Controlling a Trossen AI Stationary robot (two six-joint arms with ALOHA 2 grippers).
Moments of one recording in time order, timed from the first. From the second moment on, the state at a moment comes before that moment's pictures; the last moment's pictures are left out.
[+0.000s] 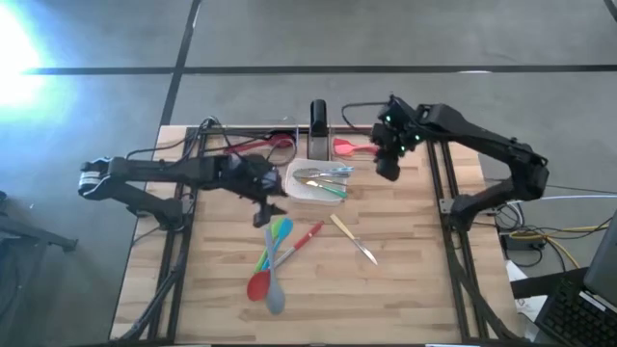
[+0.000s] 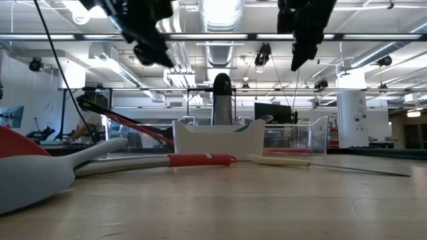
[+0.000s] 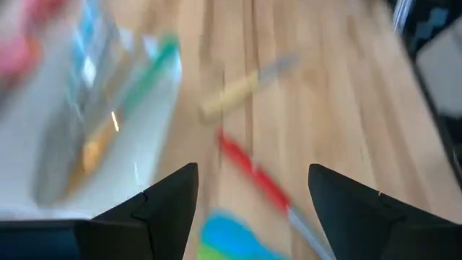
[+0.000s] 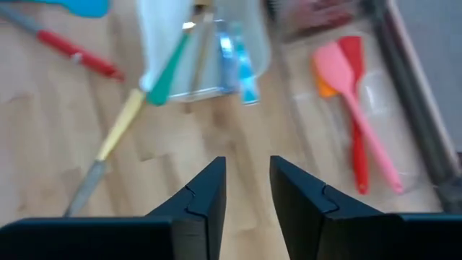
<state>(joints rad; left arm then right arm) 0.11 1.22 0.99 -0.46 0.18 -0.06 -0.52 1.38 1.38 -1.13 -0.16 -0.15</state>
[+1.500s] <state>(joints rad) -0.30 1.67 0.99 -0.70 -0.08 0.35 -0.32 1.24 1.28 -1.09 -0.16 -0.01</state>
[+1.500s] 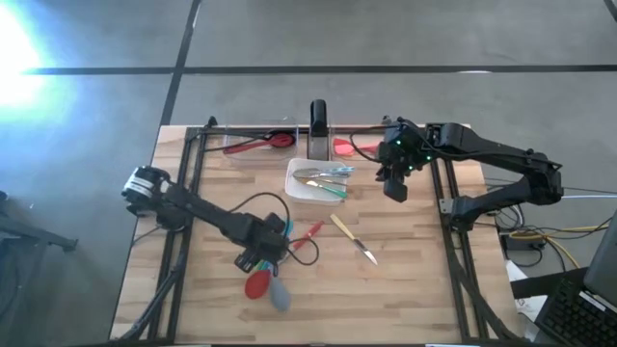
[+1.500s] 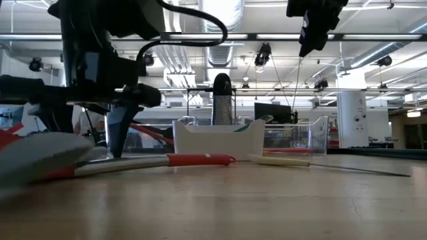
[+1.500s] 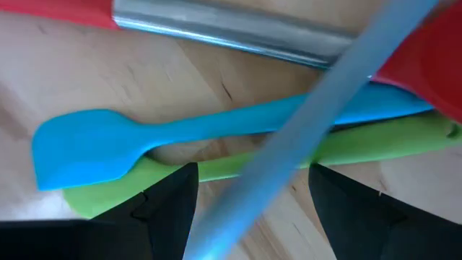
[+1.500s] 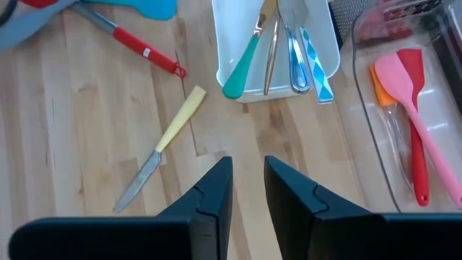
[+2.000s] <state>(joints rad) -0.30 1.68 1.00 -0.71 -0.10 0.33 -0.32 1.24 1.28 -1.07 -0.16 -0.03</state>
